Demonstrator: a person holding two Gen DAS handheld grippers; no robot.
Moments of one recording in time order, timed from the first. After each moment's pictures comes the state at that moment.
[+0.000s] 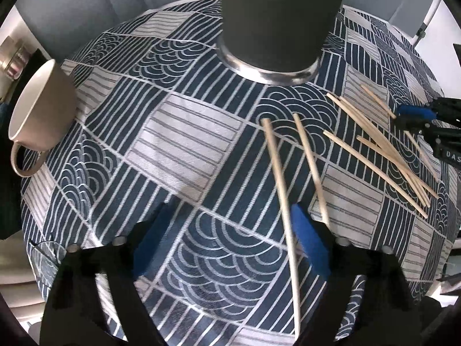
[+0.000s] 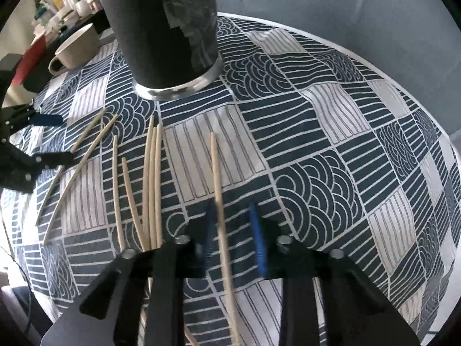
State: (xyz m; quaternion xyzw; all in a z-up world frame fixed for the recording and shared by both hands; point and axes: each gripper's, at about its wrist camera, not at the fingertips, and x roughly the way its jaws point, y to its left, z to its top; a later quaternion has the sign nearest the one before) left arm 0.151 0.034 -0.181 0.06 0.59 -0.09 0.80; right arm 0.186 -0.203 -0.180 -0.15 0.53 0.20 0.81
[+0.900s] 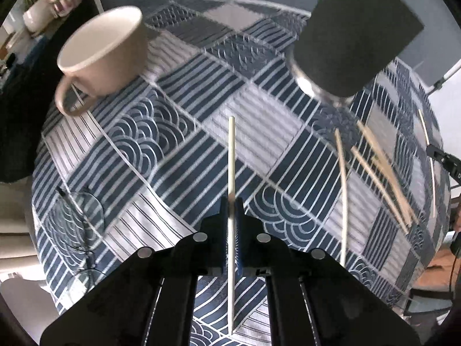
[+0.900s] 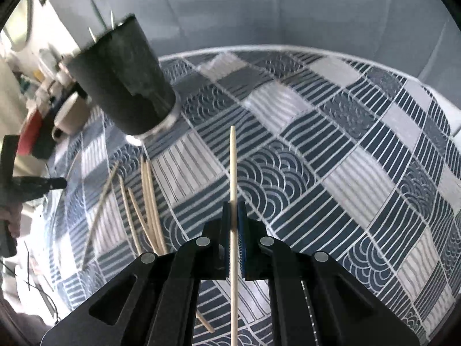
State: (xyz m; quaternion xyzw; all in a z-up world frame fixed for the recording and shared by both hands) left arm 0.135 0.115 -0.145 -0.05 0.61 -0.04 0.79; right arm 0.170 -0.272 -0.129 0.00 0.51 0.16 0.84
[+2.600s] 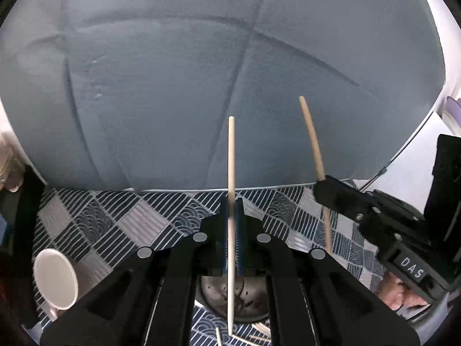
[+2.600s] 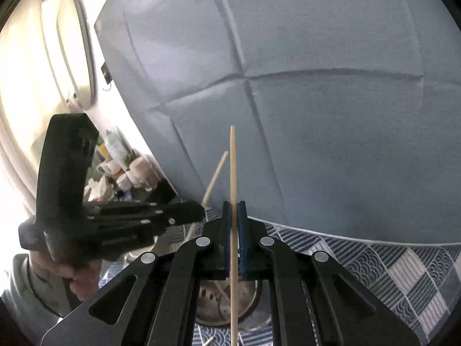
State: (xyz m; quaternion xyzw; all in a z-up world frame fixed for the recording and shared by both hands) left arm 0.311 0.027 0.025 -0.11 0.42 -0.14 0.89; right arm 0.313 -0.144 0.041 0.05 0.32 0.32 0.89
